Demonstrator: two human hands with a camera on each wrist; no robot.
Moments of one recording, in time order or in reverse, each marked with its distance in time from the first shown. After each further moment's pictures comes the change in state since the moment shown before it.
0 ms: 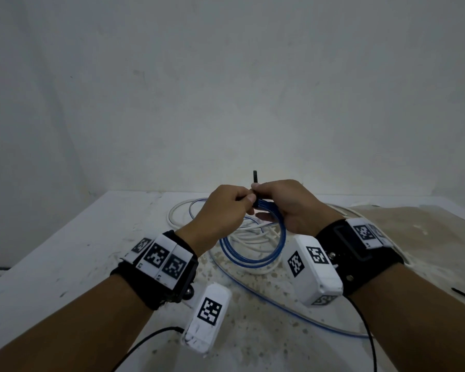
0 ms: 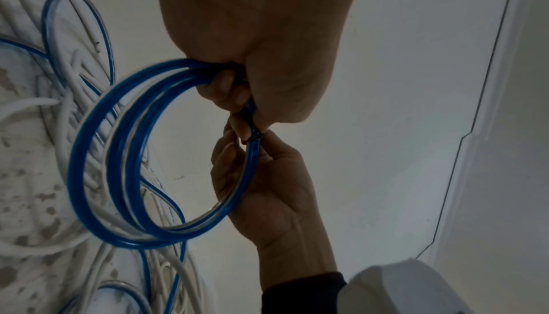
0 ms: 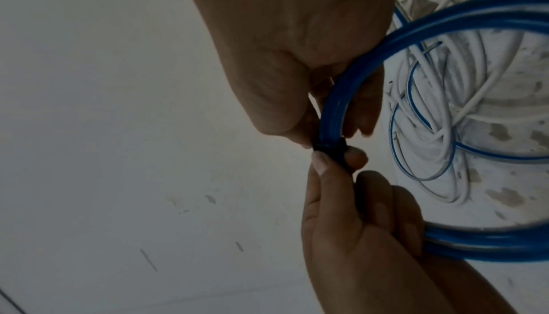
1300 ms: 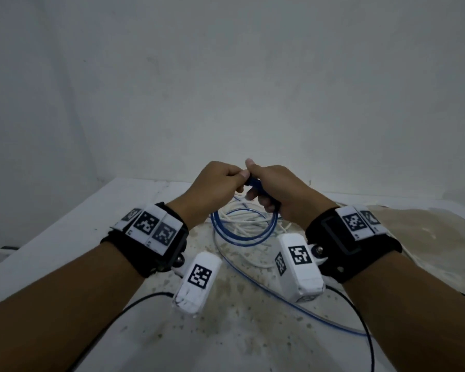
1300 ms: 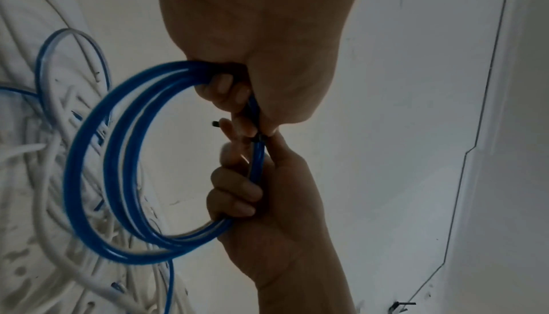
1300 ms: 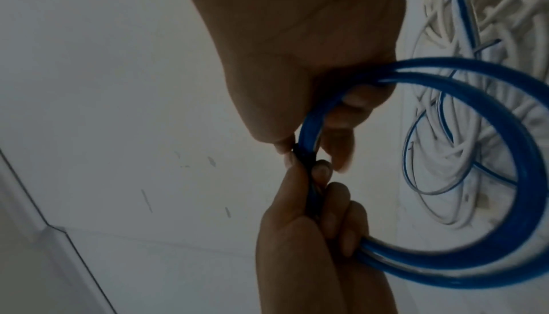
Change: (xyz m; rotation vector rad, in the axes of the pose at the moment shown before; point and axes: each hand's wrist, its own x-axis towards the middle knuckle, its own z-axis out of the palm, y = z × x) left_hand 0.012 -0.008 -0.037 -0.033 0.061 -0.023; right_hand 0.011 -0.009 0.024 -0.290 -0.110 -0.113
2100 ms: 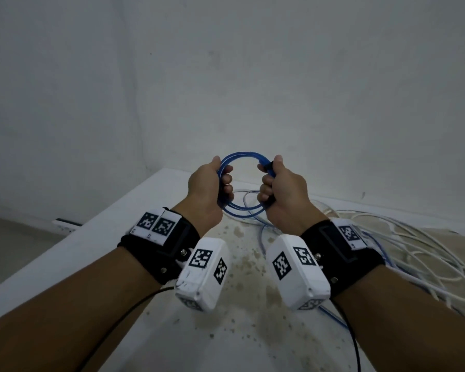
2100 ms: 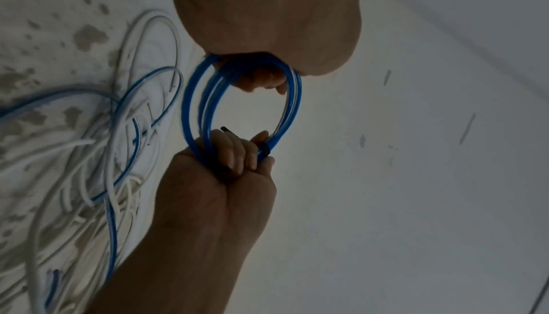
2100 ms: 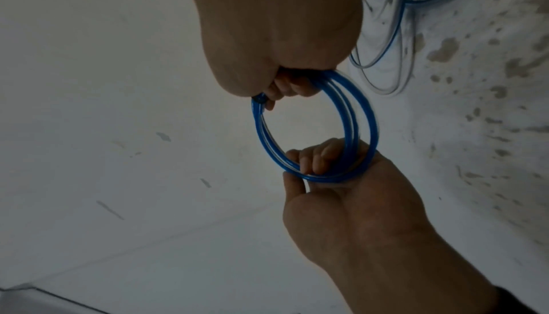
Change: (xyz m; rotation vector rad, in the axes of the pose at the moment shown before) left_hand -0.013 -0.051 -0.071 -0.948 0.436 -0.463; right_hand 0.036 -0.010 0.112 0.693 0.151 0.036
